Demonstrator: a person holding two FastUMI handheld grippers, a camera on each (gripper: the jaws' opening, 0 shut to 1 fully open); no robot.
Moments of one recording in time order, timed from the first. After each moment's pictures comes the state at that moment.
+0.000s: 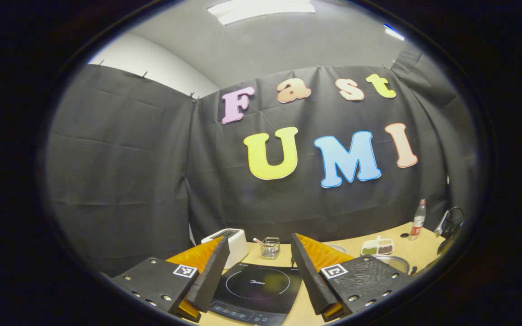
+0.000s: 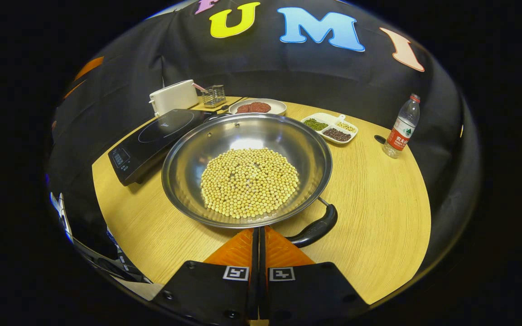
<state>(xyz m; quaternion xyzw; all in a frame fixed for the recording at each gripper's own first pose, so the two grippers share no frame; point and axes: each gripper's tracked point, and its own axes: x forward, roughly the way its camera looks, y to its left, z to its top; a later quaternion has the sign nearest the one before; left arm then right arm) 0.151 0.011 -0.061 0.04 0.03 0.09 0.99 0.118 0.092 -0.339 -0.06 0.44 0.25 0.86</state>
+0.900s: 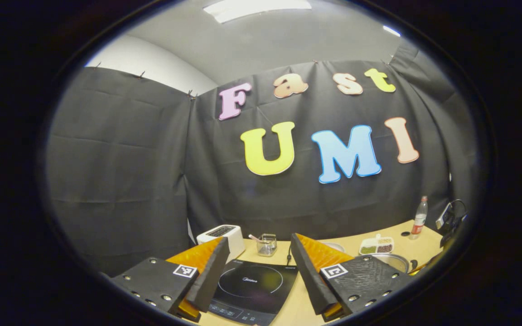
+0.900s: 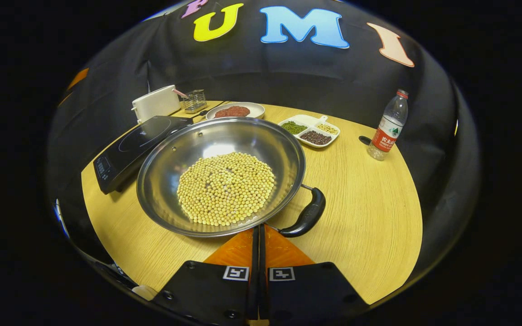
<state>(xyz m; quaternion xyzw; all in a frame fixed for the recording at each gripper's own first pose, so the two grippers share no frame) 0.165 -0.021 -0.076 0.05 0.05 0.10 0.99 0.162 0.055 -0.351 -0.05 0.43 0.22 0.88</state>
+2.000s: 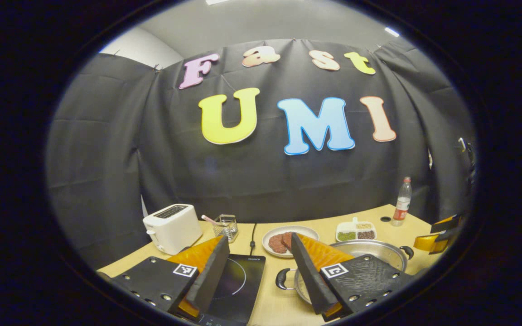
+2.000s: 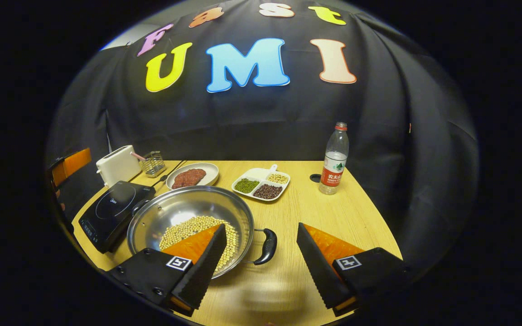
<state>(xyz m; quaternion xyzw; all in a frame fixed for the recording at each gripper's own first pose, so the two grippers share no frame) 0.263 -0.079 -0.188 0.02 0.12 -0.03 0.99 0.225 0.022 -0.275 0.03 0.30 0.06 0.95</state>
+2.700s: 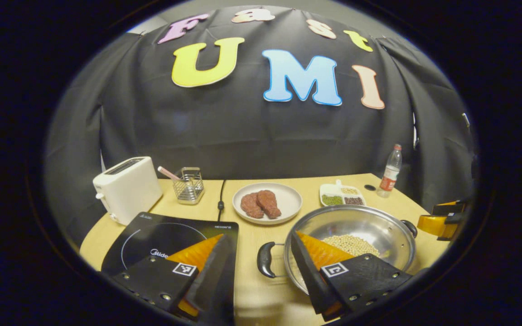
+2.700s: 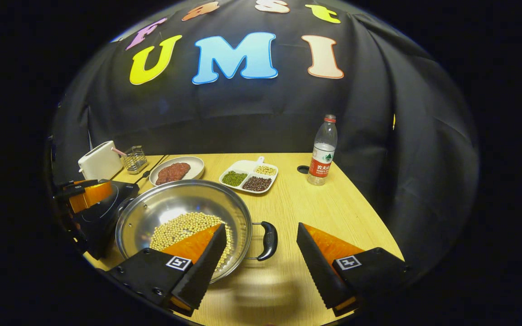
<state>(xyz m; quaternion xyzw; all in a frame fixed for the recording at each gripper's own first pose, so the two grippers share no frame) 0.298 -0.103 -0.314 -0.02 0.26 -0.12 0.96 0.221 0.033 -0.298 0.01 0.33 0.01 0.94</state>
